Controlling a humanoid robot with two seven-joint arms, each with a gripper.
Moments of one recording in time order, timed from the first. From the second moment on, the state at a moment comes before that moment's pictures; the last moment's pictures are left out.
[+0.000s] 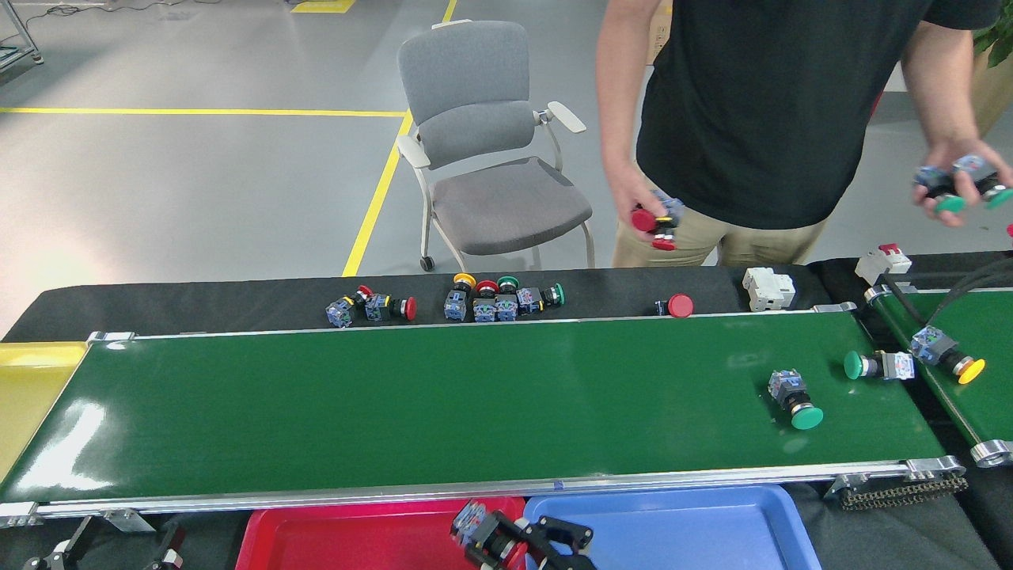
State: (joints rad) left arm 0.31 0.09 0.57 -1.65 -1.43 -0.63 0.07; right arm 0.07 0.03 0.49 -1.54 1.31 -0.49 0.03
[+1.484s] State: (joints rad) left arm 0.32 0.10 0.56 -1.64 -1.43 -0.63 0.07; right arm -0.07 -0.03 0.22 -1.49 1.38 0.26 0.07
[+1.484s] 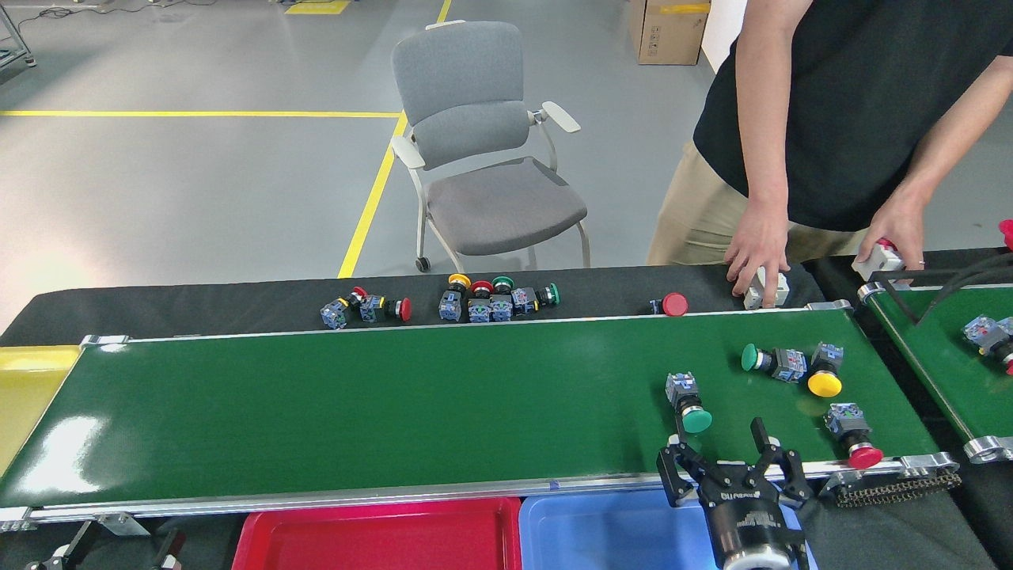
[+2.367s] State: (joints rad) left arm 0.32 0.11 0.56 -1.64 -1.43 -0.63 0.07; right arm -0.19 0.04 0.29 -1.41 1.35 0.14 0.21
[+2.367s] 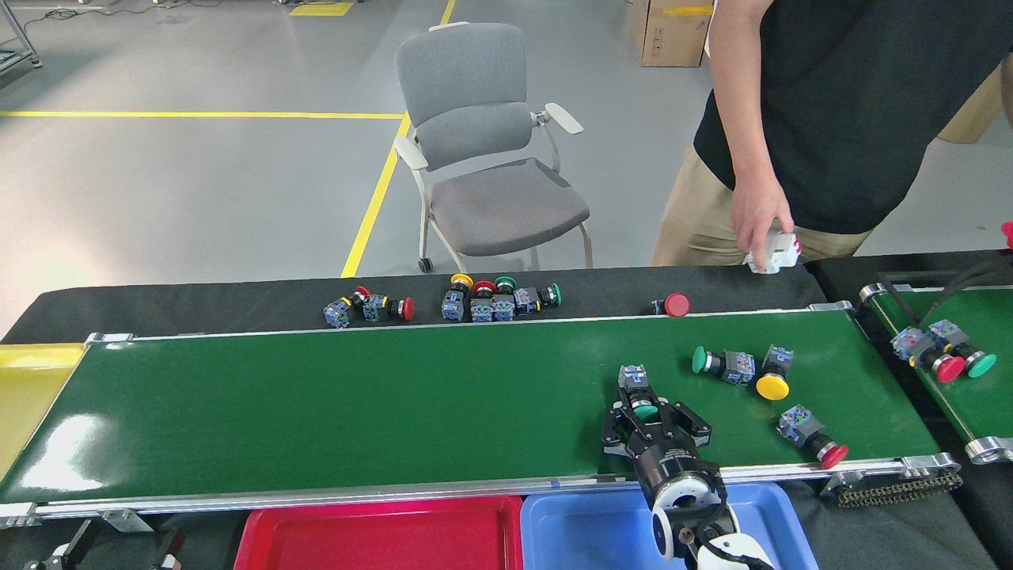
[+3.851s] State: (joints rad) left arm 0.31 0.08 0.58 -1.64 -1.43 -0.58 0.07; right arm 0.14 -0.03 0.38 -1.75 1.36 0.26 0.00
